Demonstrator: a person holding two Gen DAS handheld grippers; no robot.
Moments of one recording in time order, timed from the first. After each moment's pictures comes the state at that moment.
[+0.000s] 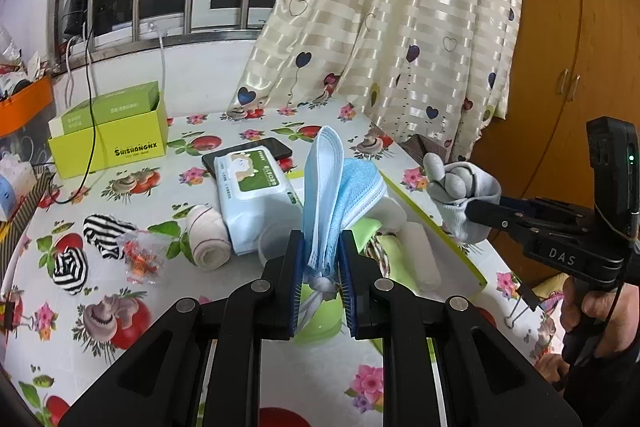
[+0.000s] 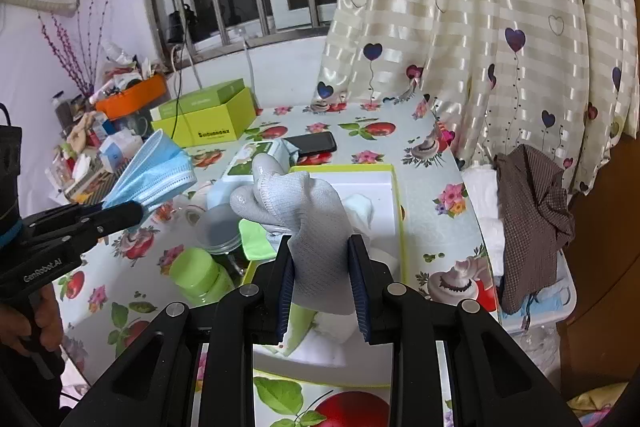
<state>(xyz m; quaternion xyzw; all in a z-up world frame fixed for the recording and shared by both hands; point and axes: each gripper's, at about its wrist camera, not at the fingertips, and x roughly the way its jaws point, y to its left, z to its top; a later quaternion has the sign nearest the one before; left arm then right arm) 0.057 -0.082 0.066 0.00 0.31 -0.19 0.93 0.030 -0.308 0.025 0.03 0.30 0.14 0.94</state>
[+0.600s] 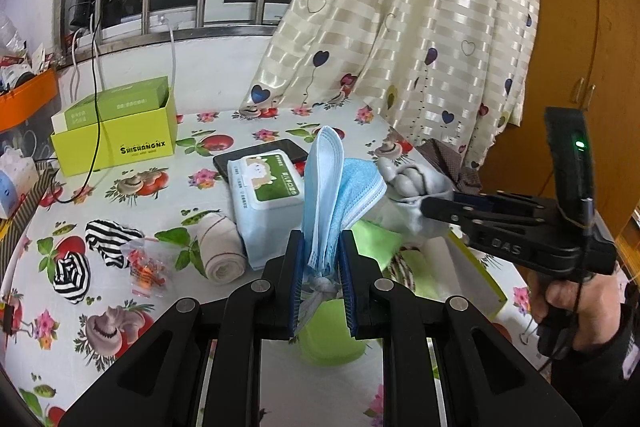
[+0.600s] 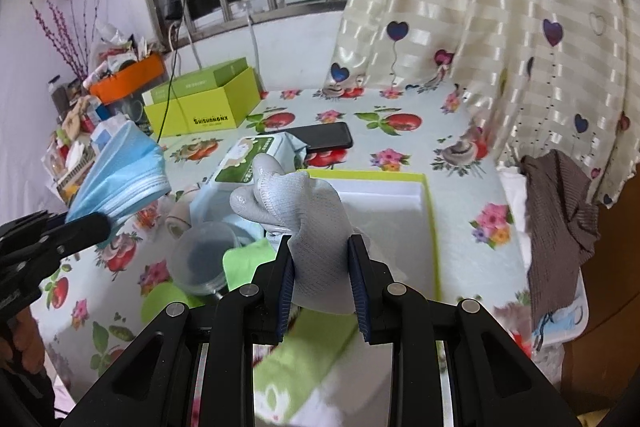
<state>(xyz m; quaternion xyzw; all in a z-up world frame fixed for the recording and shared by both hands) 0.085 -0.071 0.061 -0.01 0.31 -0.17 0.93 0.114 -0.277 0.009 0.02 0.33 0.16 0.93</state>
